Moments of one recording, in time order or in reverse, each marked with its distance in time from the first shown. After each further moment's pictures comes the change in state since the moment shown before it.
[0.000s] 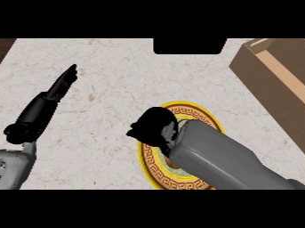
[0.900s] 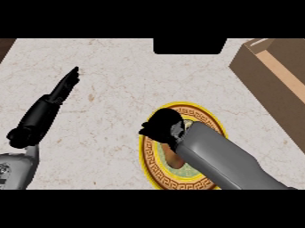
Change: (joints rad) left arm 0.027 -0.071 0.049 -0.034 -0.073 -0.049 0.016; right arm 0.075 0.009 -0.015 0.125 0.265 -0.051 -0.208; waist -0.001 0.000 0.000
